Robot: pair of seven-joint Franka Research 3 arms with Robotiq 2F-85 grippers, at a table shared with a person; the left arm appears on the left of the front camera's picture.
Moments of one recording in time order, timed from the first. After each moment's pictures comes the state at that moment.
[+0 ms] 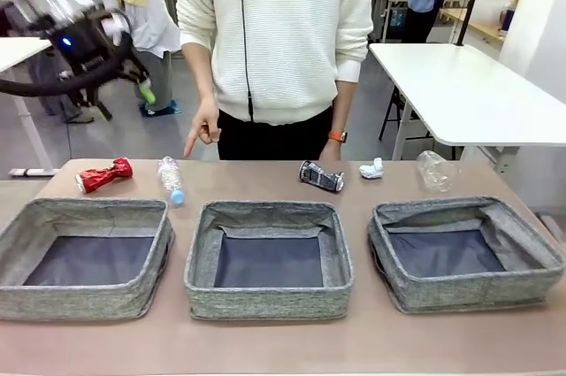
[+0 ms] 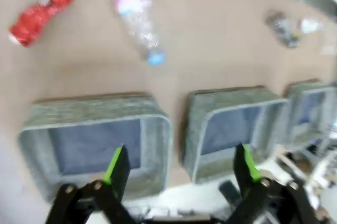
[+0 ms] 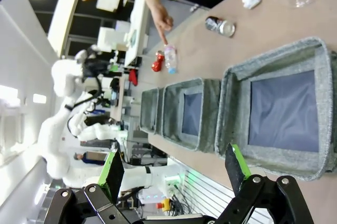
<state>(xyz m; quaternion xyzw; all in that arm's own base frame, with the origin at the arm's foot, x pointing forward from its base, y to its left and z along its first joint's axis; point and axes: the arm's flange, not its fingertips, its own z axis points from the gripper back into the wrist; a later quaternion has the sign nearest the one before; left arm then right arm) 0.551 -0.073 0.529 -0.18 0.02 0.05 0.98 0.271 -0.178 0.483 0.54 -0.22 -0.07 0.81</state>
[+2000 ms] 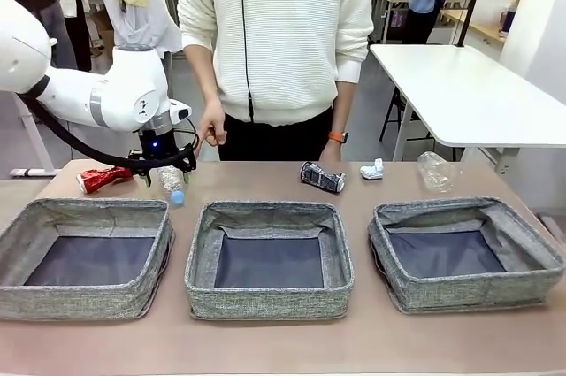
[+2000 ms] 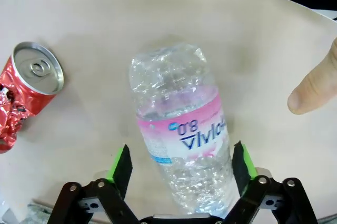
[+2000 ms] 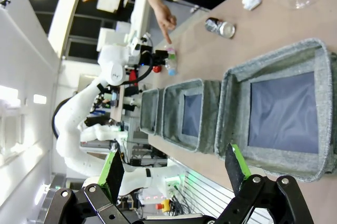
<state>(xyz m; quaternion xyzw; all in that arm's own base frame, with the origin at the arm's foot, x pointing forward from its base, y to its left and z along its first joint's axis) 0.623 -0.134 0.323 0.00 -0.06 0.06 1.00 0.272 -0.179 0.483 0.54 -0.22 -0.07 0.81</state>
